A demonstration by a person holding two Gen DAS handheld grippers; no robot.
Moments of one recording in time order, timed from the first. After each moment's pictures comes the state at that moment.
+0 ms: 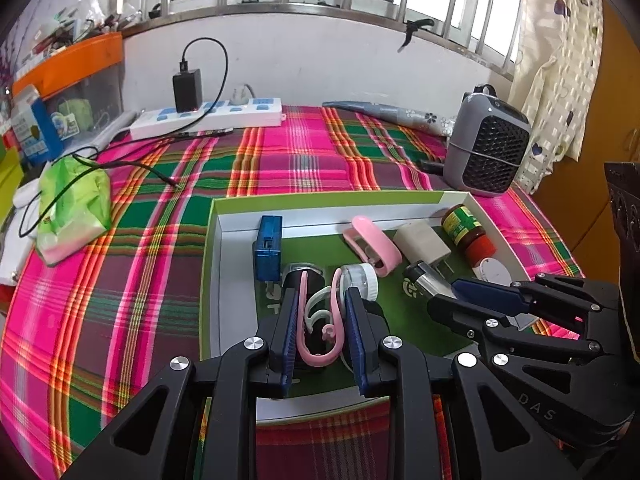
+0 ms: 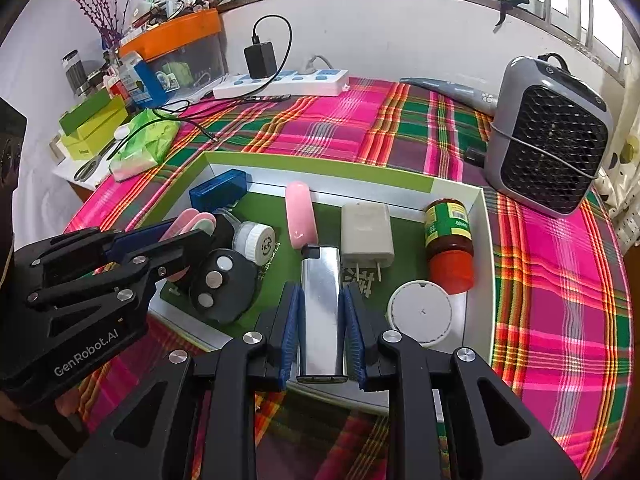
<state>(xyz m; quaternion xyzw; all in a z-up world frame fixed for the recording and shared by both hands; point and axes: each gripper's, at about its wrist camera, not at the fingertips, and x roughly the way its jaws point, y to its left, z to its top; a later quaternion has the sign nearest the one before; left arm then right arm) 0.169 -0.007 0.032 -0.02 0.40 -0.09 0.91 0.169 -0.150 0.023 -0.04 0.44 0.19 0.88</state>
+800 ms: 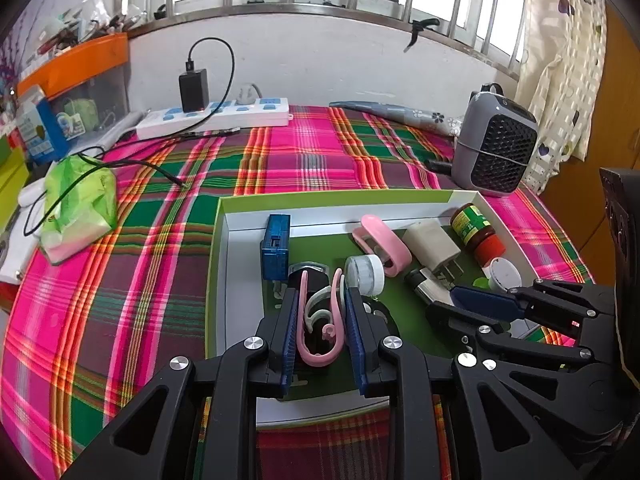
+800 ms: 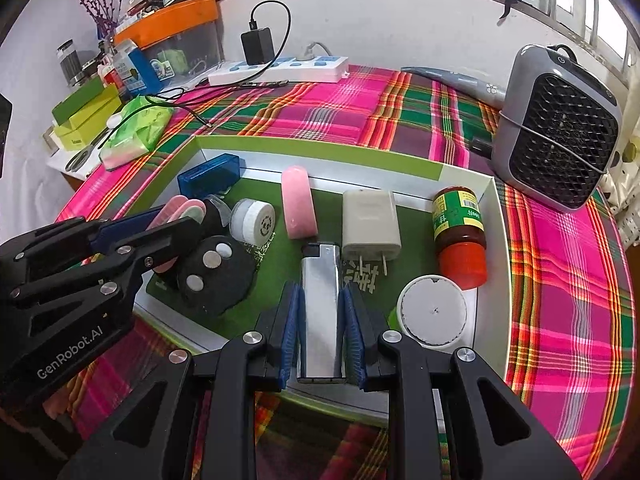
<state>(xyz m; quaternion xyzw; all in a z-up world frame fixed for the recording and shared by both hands) 0.170 -0.006 0.031 -0.02 0.40 -0.07 0.91 0.174 -0.146 0.012 -0.05 0.45 0.19 0.87</state>
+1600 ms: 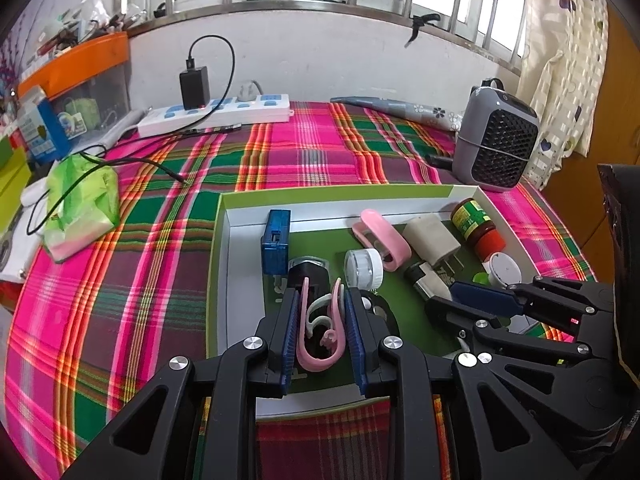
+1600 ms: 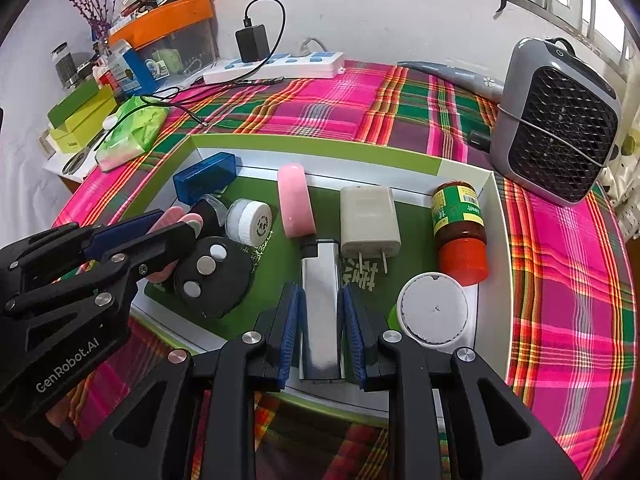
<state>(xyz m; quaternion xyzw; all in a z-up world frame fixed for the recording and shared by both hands) 0.168 -0.007 0.030 -0.01 0.41 -0.07 0.91 0.175 -0.146 0.011 -0.04 0.46 0.18 0.87</state>
